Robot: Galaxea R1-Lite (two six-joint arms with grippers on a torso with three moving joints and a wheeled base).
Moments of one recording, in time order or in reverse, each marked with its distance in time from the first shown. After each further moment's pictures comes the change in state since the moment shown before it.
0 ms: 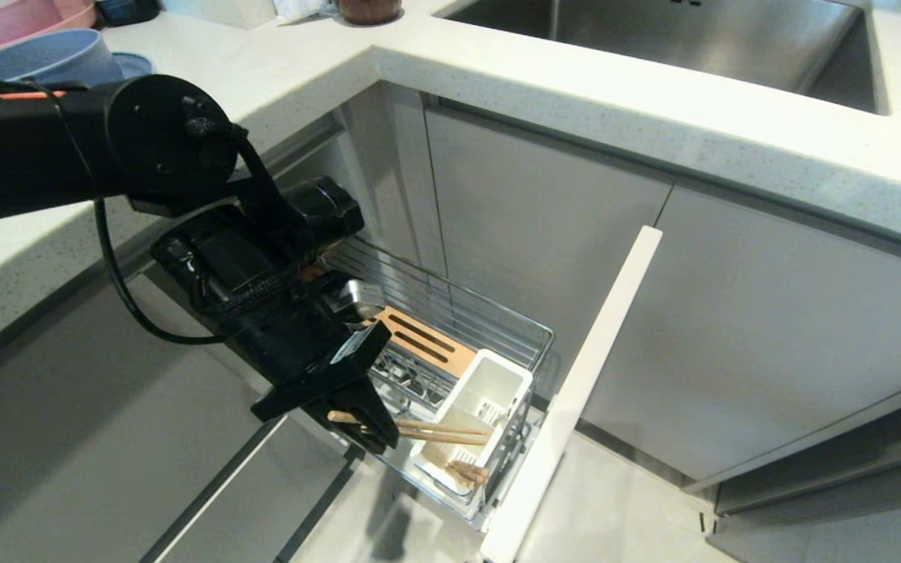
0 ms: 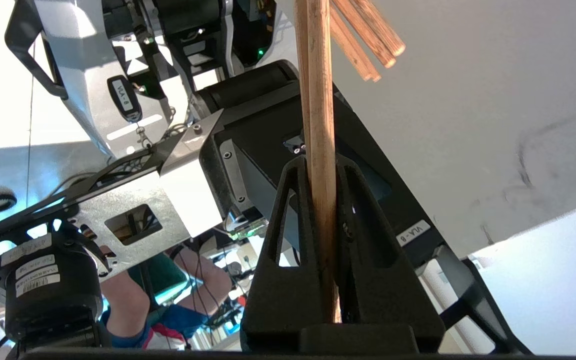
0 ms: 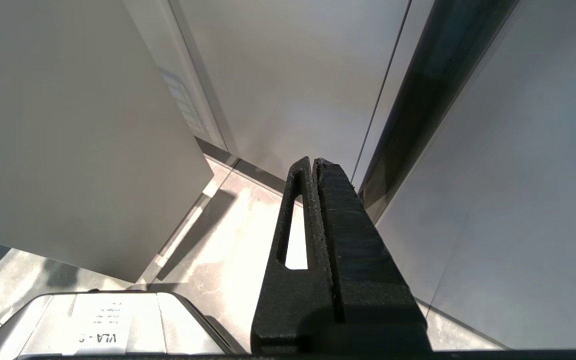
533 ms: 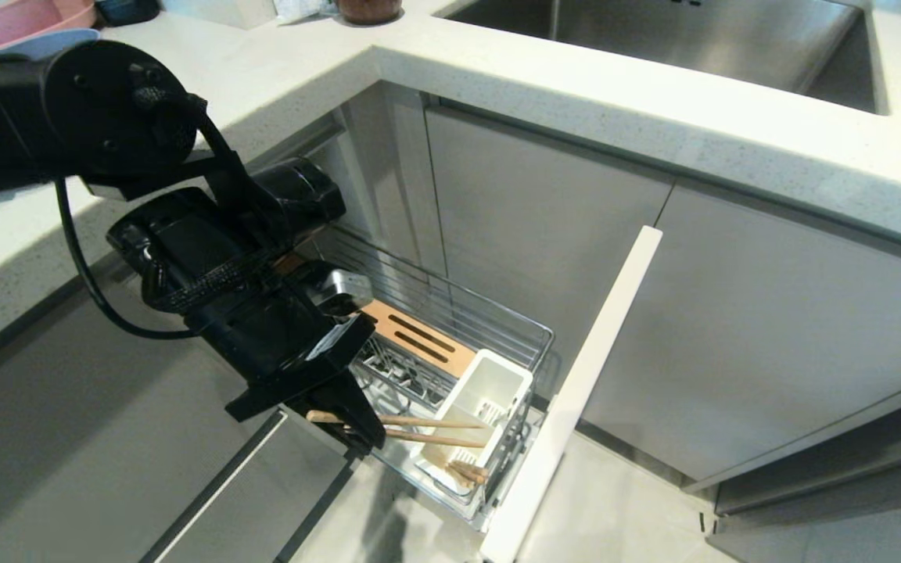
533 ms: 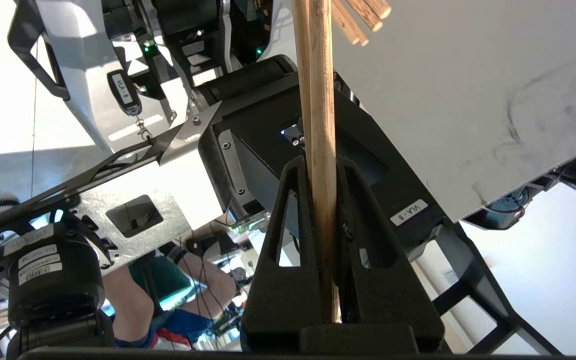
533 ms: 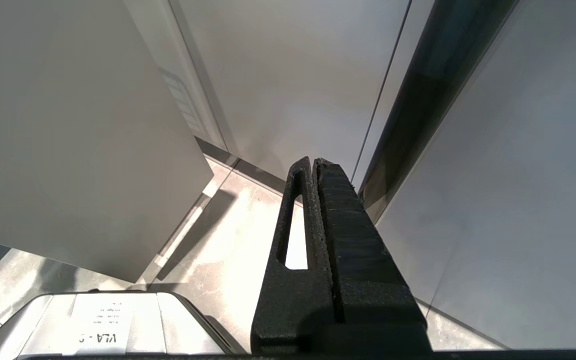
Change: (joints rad) left arm -0.004 -0.049 -0.006 0.035 0.004 0.005; right arm 0.000 0.000 0.000 0.000 0.000 0.000
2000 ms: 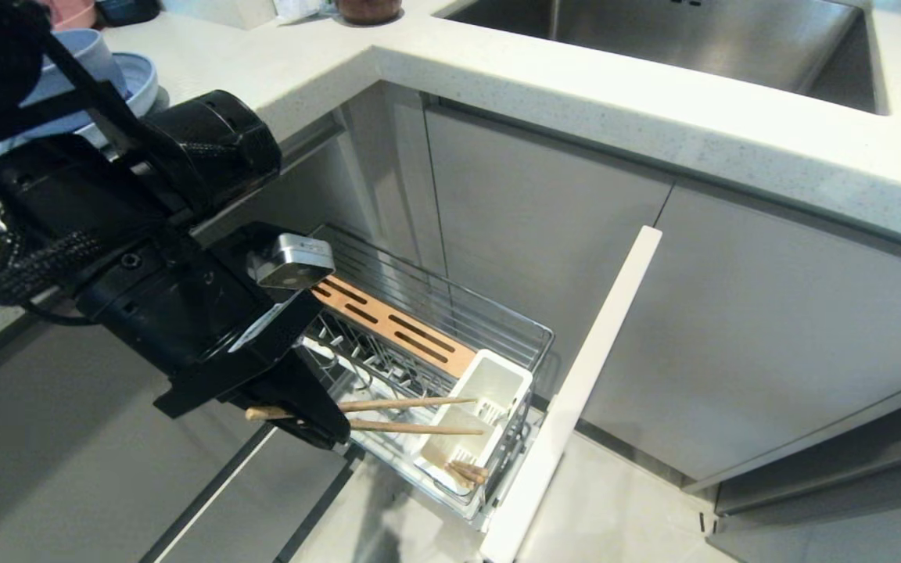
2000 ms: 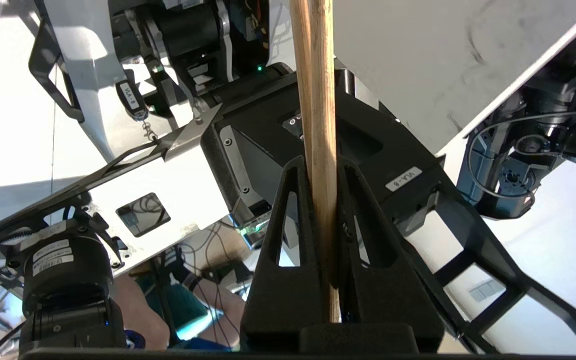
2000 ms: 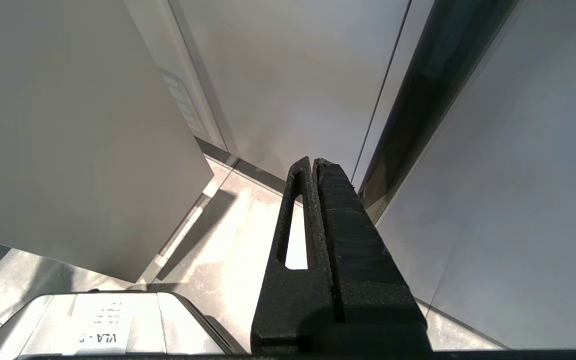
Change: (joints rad) left arm -0.023 -0.133 -0.004 0.021 0.039 -0.001; right arm 0.000 0.000 0.000 0.000 0.000 0.000
